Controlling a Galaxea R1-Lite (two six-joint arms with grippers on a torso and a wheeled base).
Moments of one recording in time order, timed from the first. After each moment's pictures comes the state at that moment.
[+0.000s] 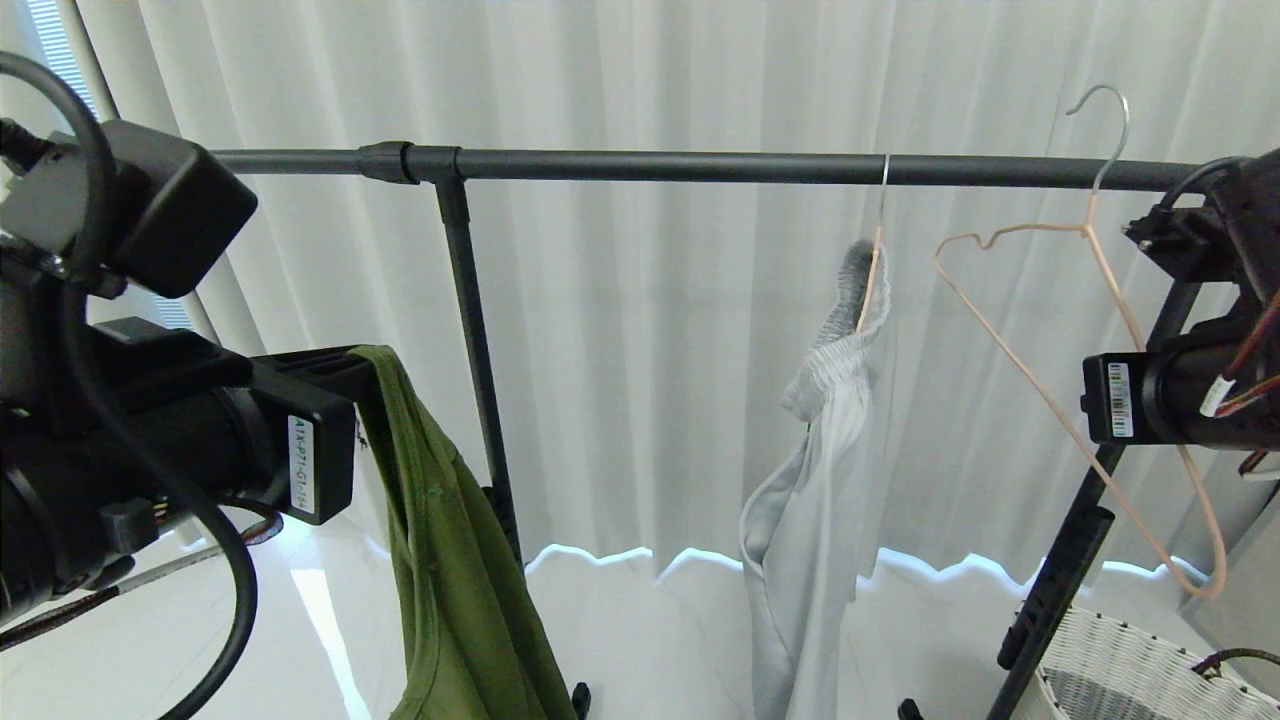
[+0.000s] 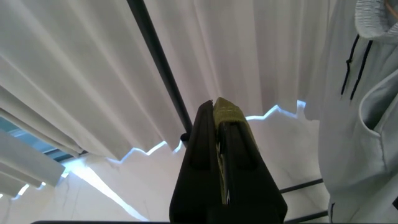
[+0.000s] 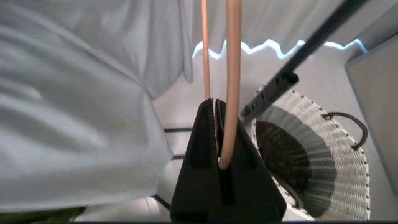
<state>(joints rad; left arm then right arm) -0.72 1.19 -0.89 -0.05 0.47 0.16 0.57 1.42 -1.27 0.55 -0.49 0.39</state>
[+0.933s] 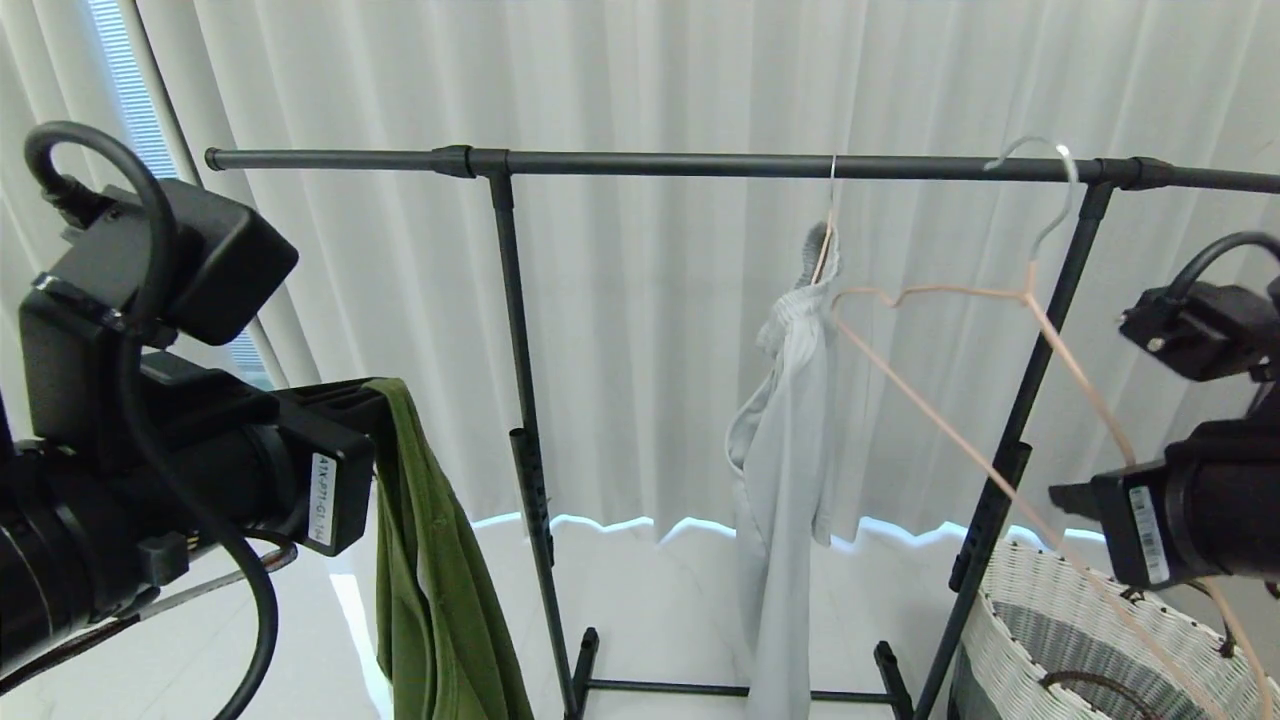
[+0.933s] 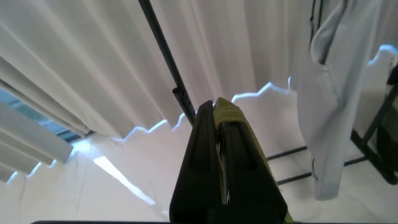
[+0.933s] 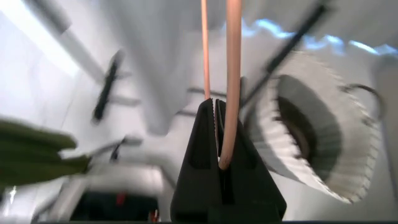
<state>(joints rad) -0.72 1.19 -0.84 -0.04 0.47 0.16 0.83 1.30 -1.09 0.55 -0.44 0.39</state>
